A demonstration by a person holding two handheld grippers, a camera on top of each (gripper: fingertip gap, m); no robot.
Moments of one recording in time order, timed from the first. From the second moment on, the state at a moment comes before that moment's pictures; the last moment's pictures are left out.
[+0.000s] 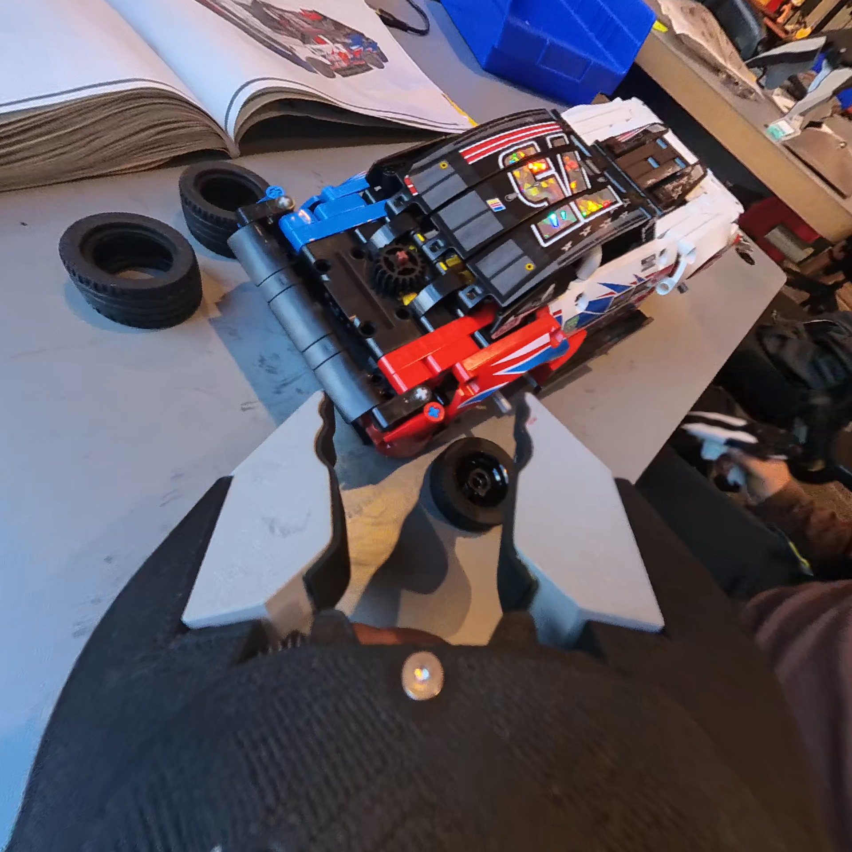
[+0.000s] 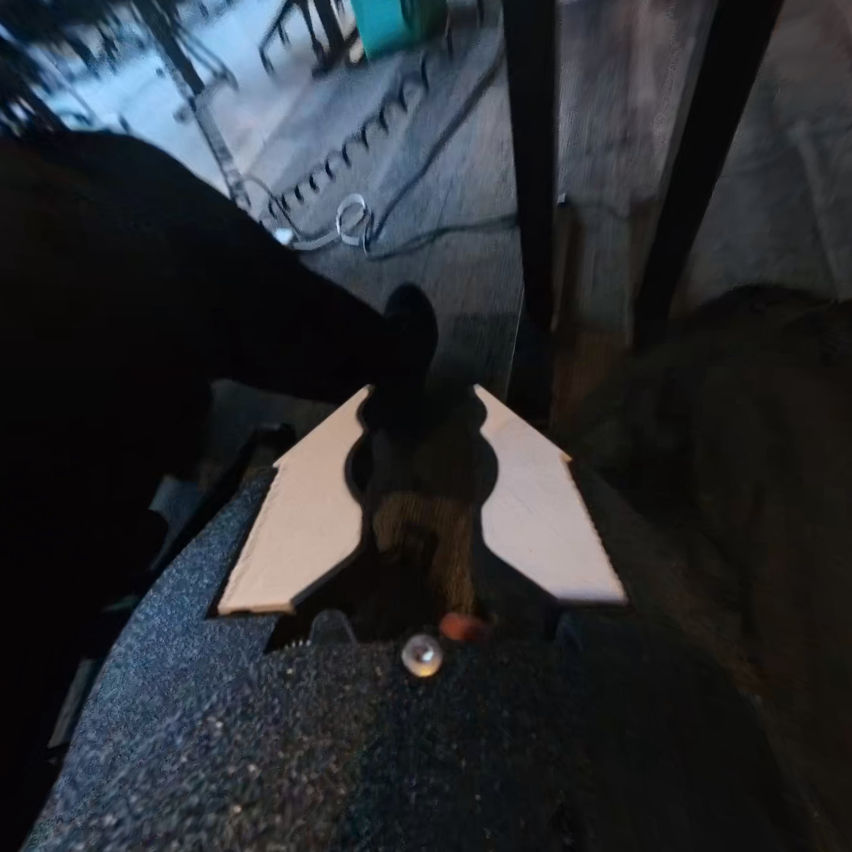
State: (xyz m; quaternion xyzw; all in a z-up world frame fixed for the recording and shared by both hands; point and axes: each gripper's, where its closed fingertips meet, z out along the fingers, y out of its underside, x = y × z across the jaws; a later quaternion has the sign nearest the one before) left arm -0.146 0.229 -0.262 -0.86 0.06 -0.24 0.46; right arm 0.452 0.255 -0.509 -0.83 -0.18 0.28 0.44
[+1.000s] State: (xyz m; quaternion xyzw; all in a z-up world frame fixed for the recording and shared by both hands) left arm -0.164 0.229 -0.241 -0.81 0.00 -0.28 0.51; right arm 0.451 0.245 -0.981 -0.99 -0.10 0.01 0.02
